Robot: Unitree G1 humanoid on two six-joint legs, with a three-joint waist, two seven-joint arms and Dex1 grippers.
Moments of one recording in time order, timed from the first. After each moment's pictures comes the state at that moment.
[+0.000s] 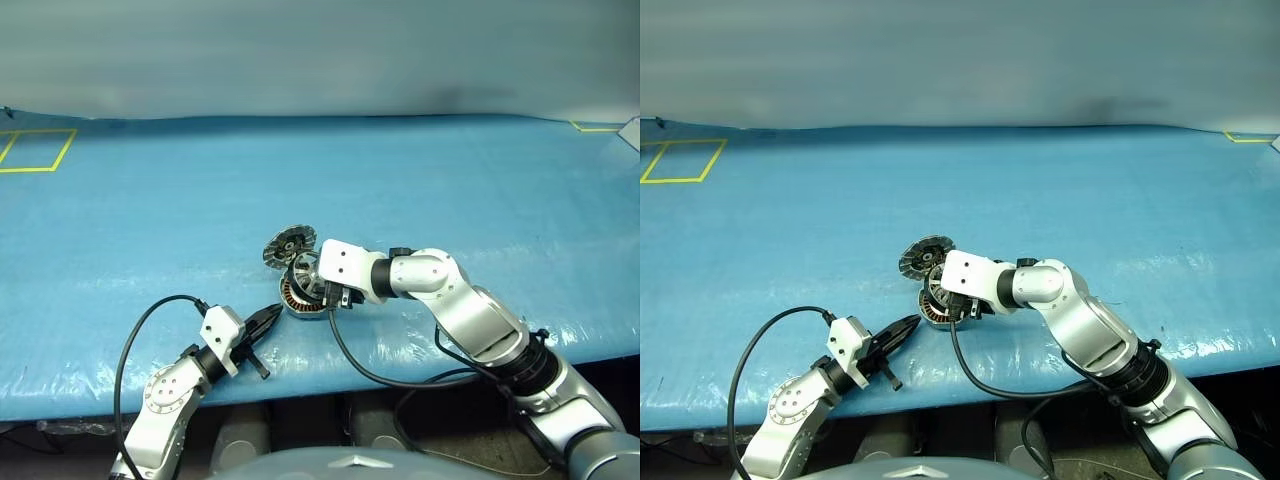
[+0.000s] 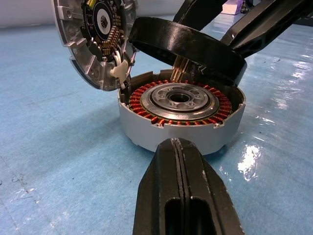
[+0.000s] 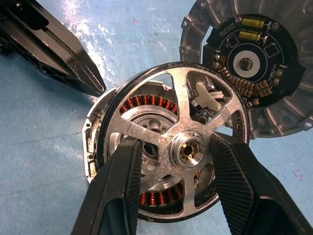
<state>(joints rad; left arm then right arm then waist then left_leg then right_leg) 0.28 0.34 -0.16 -0.14 -0.24 -0.14 -0.66 -0.49 -0.56 0.54 -0.47 -0.02 0.78 0.83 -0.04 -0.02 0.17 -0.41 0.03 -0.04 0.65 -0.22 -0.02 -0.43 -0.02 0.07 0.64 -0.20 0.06</state>
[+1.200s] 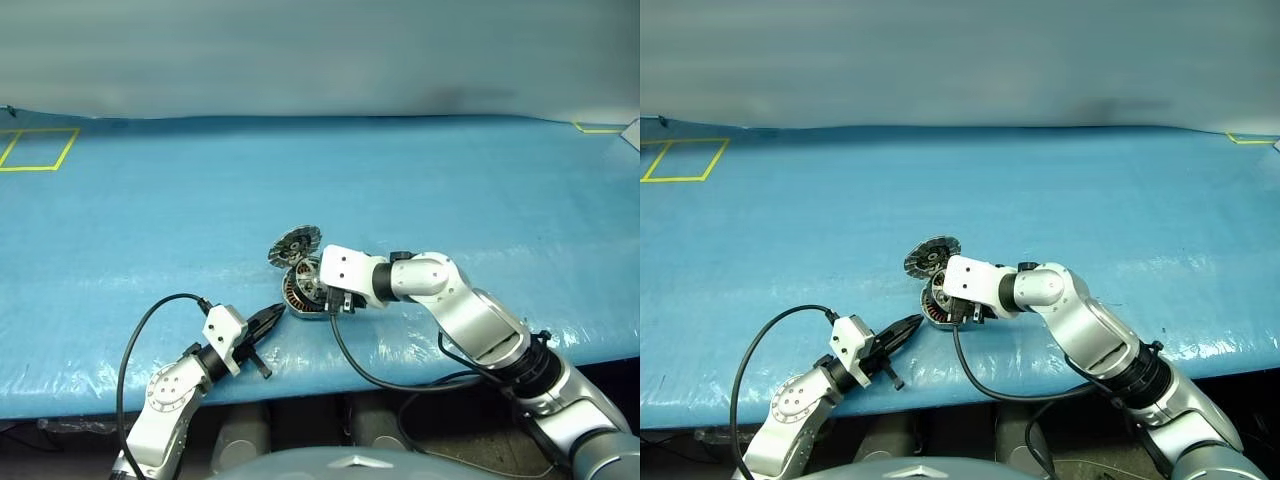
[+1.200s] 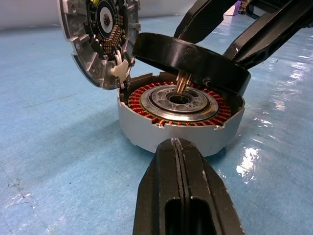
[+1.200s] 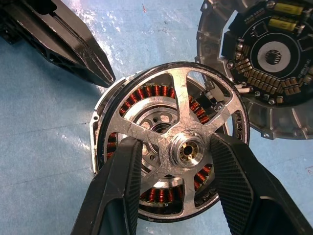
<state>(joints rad) 0.27 0.34 -0.16 -0.14 -0.23 -0.14 -0.65 -0.49 -0.59 0.57 -0.46 -0.03 0.77 0.83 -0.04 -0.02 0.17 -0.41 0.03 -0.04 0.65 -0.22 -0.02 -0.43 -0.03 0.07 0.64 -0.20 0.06</state>
